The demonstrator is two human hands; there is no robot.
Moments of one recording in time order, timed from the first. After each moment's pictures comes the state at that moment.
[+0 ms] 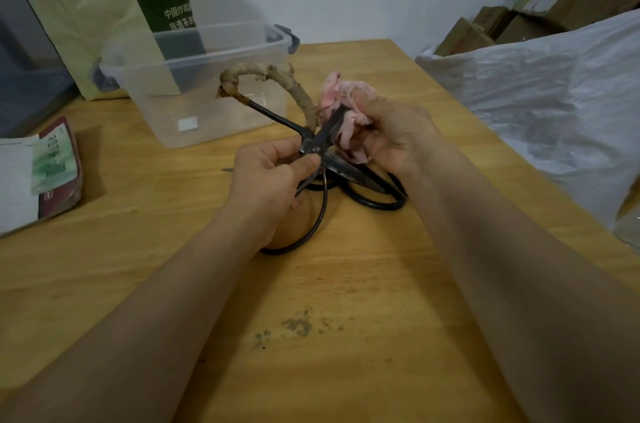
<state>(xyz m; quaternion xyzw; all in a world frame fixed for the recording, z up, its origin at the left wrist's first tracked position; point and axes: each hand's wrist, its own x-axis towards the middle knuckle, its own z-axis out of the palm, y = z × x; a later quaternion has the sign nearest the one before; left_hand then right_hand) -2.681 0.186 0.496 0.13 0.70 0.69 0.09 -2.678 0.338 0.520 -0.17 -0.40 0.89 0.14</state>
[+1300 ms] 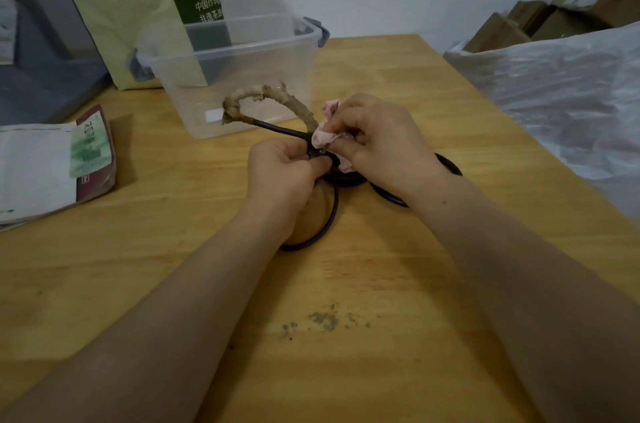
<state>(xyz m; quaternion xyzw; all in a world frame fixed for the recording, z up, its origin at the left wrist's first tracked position) -2.688 0.179 0.491 0.07 0.72 0.69 0.06 -2.668 0.306 0.507 0.06 -0.92 0.29 0.23</state>
